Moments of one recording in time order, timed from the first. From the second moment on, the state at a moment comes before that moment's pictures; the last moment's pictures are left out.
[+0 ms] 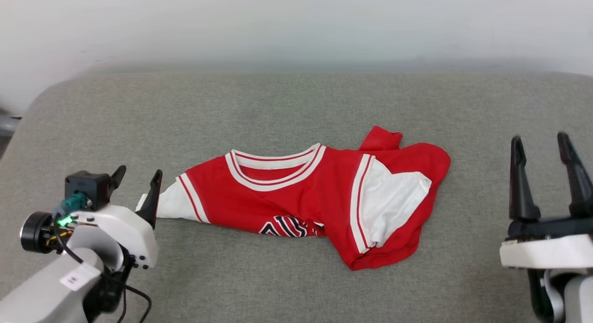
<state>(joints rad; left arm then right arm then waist) -0.57 0.80 -0.96 0.28 -1.05 0.29 -0.24 -0.11 -0.06 -0.14 -0.06 0.07 0.13 -0.26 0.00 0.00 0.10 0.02</state>
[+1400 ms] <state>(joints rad) -0.19 0.25 -0.29 0.03 -0.27 0.25 -0.26 -0.79 -0.73 0.87 0.31 0.79 0.13 0.72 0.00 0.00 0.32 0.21</state>
